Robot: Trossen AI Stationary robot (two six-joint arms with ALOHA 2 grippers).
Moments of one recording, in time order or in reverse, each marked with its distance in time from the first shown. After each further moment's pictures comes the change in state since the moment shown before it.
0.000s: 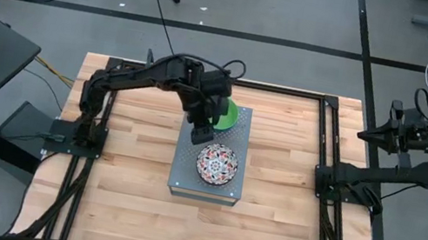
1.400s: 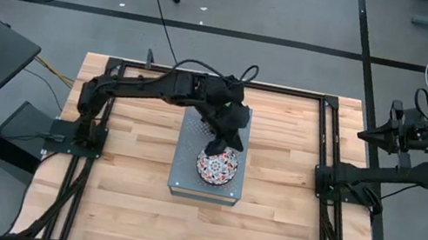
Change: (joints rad) left arm -0.049 -0.013 -0.183 0.613 0.118 0.181; right arm 0.000 0.000 0.000 0.000 0.000 0.000
